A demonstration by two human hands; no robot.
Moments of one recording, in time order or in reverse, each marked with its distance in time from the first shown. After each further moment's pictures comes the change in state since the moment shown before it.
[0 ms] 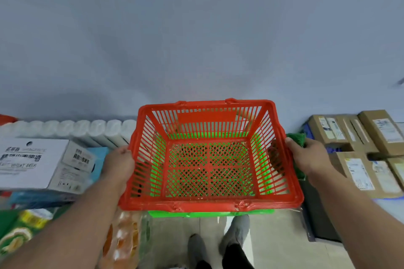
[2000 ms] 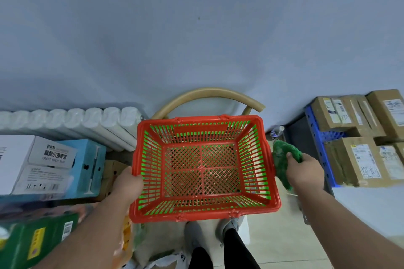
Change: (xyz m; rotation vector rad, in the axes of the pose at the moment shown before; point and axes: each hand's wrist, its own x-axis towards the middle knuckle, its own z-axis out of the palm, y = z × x) left_hand 0.011 -0.064 0.073 0.385 -0.250 -0.181; right_hand 0.025 0.094 0.055 -0.212 0.139 0.277
